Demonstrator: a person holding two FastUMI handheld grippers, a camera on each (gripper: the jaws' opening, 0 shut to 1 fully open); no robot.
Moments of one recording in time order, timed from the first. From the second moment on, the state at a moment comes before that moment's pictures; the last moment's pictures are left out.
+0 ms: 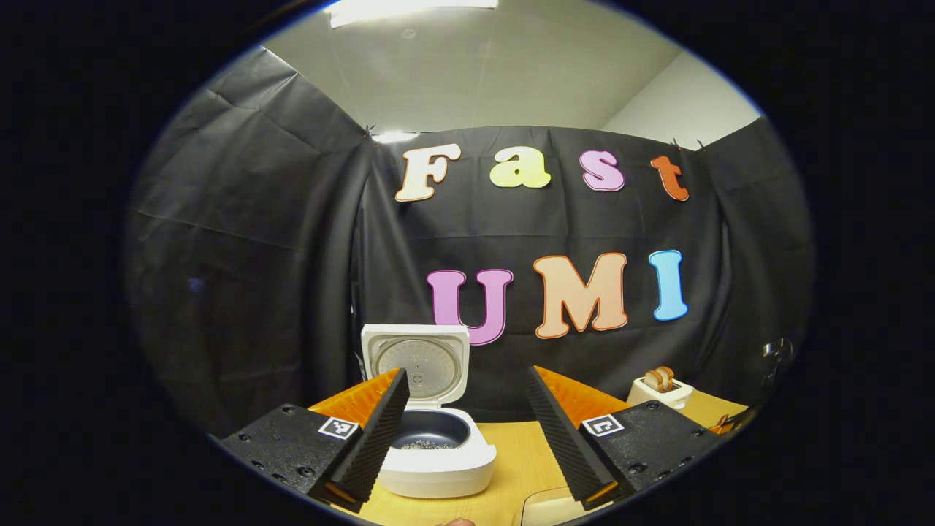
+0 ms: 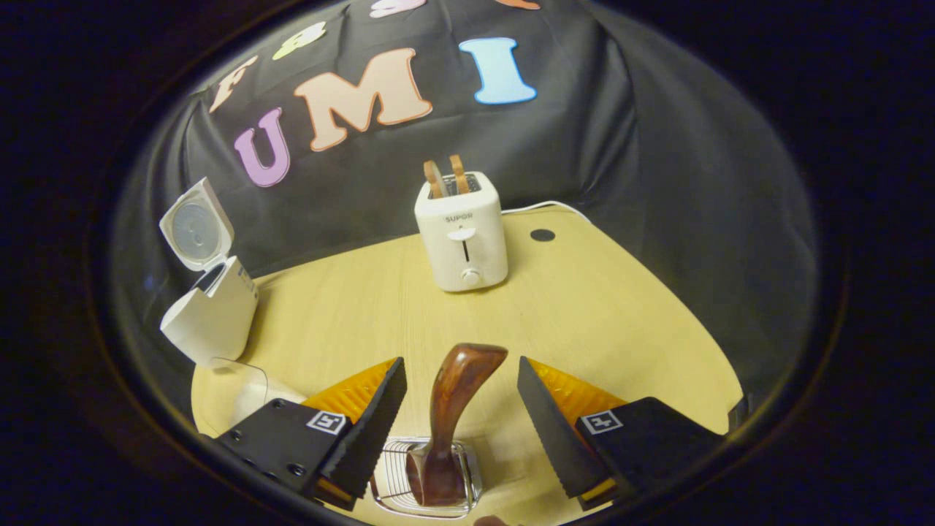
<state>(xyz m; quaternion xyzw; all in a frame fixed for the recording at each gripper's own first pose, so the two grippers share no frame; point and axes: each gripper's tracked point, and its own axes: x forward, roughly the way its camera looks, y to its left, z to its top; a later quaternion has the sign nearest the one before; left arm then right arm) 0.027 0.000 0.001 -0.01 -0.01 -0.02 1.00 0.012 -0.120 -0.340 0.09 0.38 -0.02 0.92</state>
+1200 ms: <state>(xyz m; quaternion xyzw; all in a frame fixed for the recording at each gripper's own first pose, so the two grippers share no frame) 0.022 0.009 -0.006 -0.01 0.00 -0.01 1.00 -0.004 -0.082 -0.339 0.08 0.40 0.02 0.91</state>
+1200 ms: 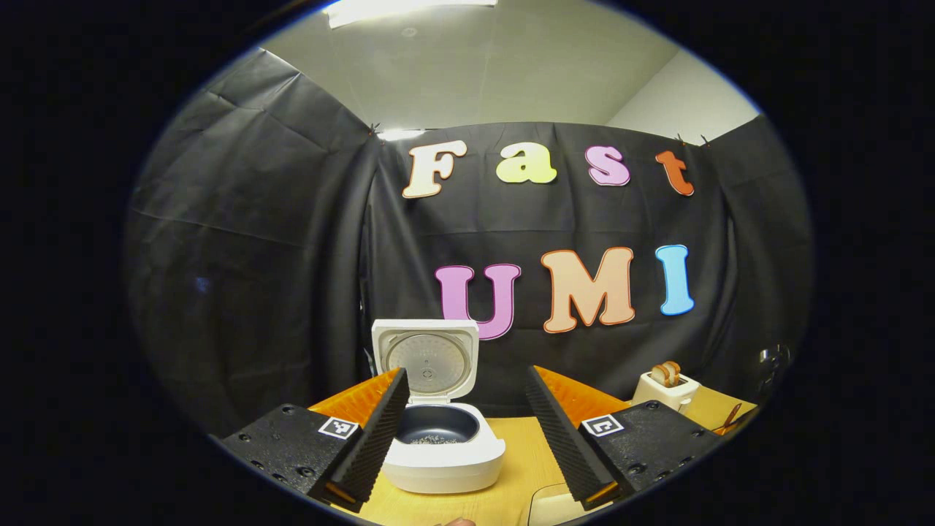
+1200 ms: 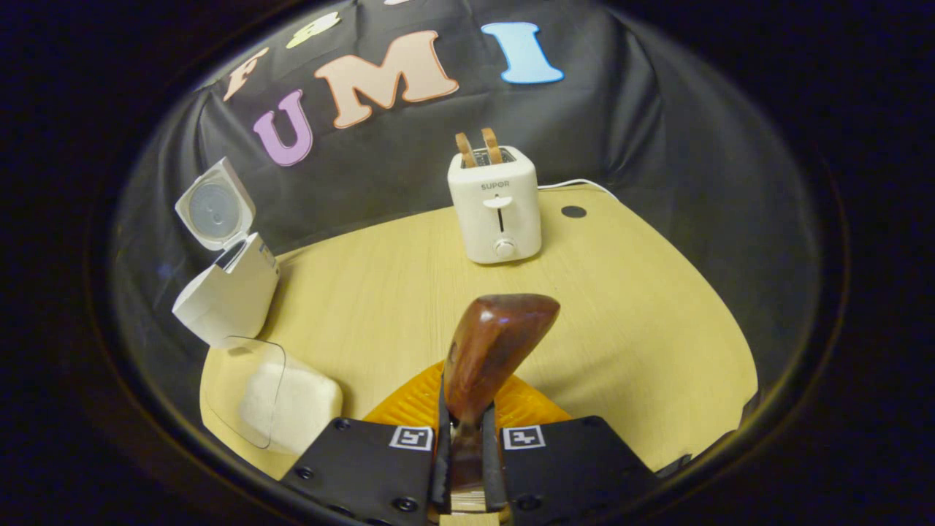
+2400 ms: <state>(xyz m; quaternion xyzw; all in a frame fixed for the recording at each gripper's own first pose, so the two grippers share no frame) 0.024 0.049 -0.012 -0.04 -0.01 -0.02 1.00 0.011 0.046 -0.197 0.03 0.28 0.13 0.95</state>
